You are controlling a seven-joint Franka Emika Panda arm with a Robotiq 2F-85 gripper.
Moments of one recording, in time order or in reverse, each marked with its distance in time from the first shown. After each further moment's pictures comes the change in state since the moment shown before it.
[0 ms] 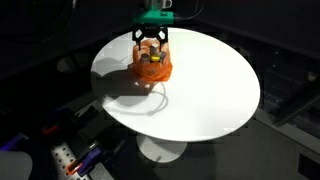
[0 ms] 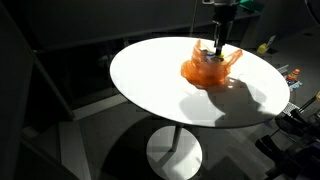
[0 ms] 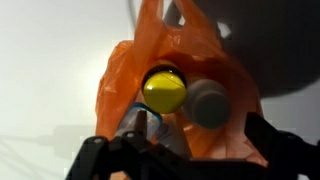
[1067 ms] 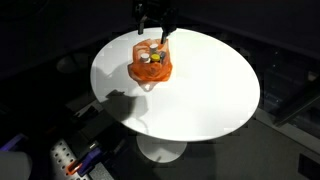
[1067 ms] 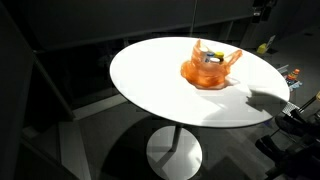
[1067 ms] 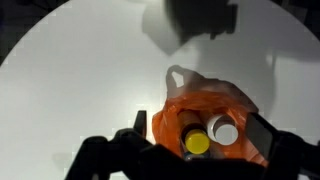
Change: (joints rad) arm -0.073 -0.338 -0.099 -0.164 0.103 -0.221 0.363
